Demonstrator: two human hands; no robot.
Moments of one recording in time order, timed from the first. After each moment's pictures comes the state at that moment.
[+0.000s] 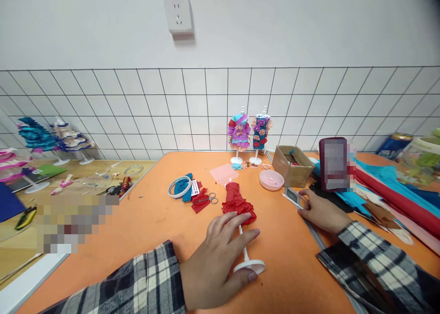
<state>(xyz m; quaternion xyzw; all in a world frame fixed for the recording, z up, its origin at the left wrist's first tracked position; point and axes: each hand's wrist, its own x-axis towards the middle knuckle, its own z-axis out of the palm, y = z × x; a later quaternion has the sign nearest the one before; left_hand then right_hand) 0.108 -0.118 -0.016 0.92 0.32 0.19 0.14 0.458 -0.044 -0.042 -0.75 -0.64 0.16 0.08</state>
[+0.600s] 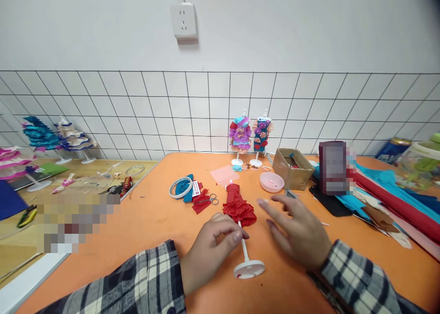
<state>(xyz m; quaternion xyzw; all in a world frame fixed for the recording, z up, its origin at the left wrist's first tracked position) 0.113 -0.106 -0.008 0.77 0.35 0.37 0.39 0.360 -0.102 -0.019 -0.42 -0.82 -0.23 0.31</state>
